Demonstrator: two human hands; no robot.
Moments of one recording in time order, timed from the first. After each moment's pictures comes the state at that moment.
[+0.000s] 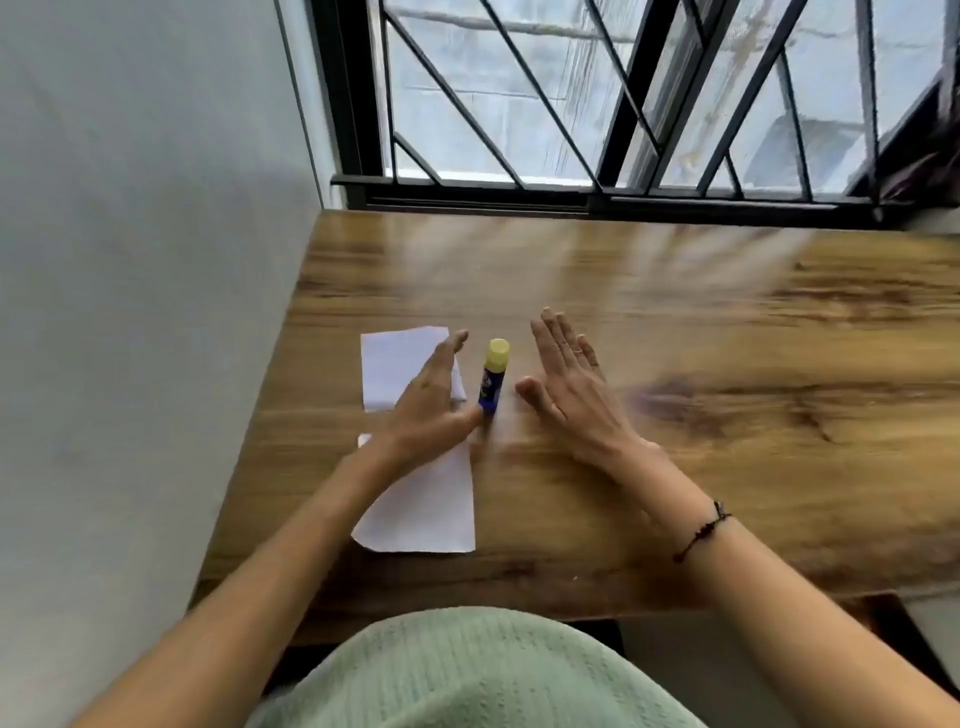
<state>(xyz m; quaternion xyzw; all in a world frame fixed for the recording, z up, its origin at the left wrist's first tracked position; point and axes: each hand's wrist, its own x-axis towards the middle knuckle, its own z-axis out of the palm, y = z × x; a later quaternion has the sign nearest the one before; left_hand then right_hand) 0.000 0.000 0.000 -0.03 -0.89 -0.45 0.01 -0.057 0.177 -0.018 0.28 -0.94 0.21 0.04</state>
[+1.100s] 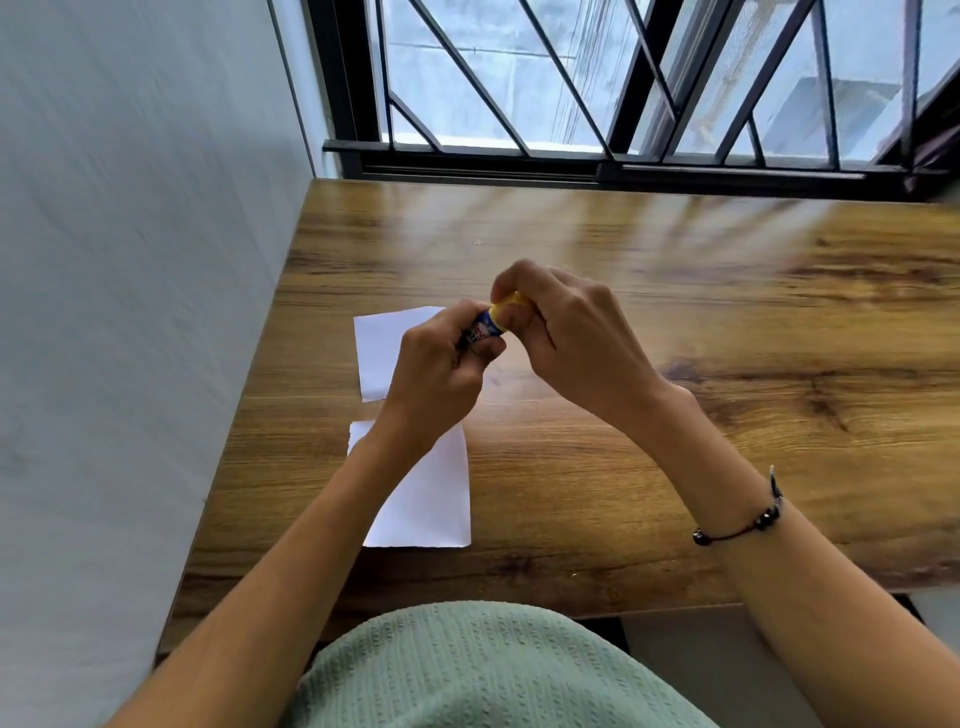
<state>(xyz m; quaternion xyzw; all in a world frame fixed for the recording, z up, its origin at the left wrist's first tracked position) -0.002 0.018 0.030 -0.08 -0.84 -0.50 0.20 -0.037 0.146 0.070 0.37 -0.85 0.31 0.20</state>
